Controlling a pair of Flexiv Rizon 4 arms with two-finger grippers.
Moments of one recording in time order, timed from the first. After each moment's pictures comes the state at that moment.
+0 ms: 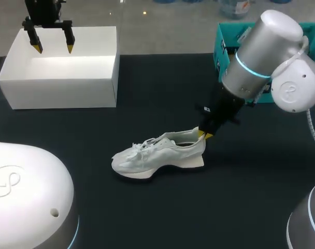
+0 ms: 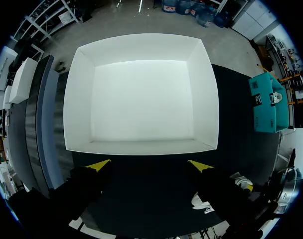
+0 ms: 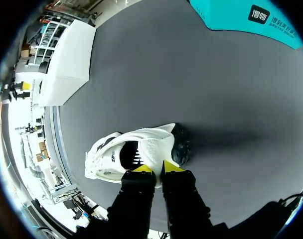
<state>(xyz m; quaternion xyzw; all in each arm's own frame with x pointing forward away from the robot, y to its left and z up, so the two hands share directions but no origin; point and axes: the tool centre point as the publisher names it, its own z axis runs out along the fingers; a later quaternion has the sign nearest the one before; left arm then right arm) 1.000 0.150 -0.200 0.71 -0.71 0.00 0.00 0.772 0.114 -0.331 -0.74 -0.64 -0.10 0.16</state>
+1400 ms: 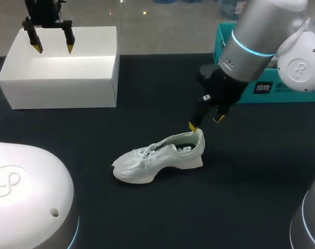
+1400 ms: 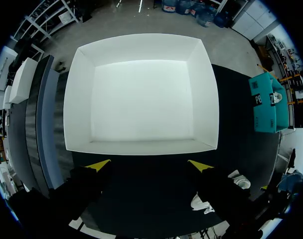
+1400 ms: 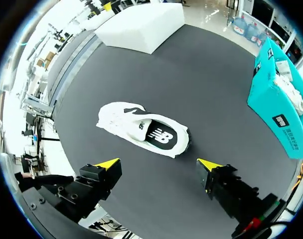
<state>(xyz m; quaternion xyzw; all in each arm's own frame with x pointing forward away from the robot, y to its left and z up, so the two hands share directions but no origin) 1.000 0.150 -0.200 0.71 -0.71 0.00 0.00 0.751 0.107 -0.254 -0.44 -0.89 -0.12 0.06</state>
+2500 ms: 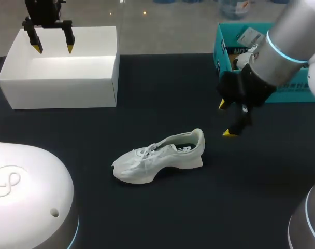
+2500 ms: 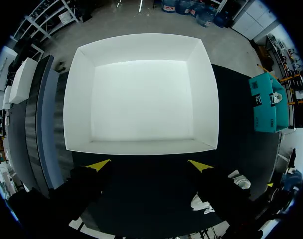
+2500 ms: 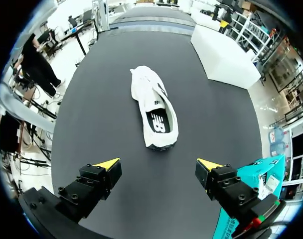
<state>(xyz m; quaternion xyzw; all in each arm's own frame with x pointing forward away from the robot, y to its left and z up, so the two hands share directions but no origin) 1.000 0.150 -0.200 0.71 -0.71 0.00 0.00 0.766 0.047 -0.251 0.02 -0.98 -0.17 -0.05</state>
